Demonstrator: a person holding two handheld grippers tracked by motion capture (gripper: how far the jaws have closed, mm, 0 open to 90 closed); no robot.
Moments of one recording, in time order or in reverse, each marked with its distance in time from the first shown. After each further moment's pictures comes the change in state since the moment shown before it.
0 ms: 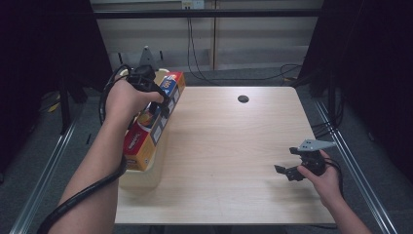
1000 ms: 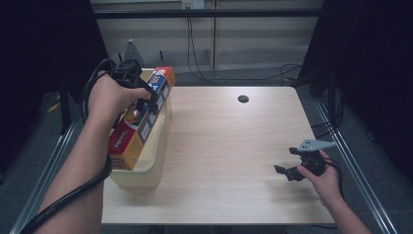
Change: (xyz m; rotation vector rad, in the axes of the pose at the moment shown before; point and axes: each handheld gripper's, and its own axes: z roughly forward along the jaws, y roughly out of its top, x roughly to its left) left arm 0.017 -0.011 -0.025 -0.035 0.017 -0.024; right arm 0.001 0.000 0.000 -0.001 -0.003 -0.007
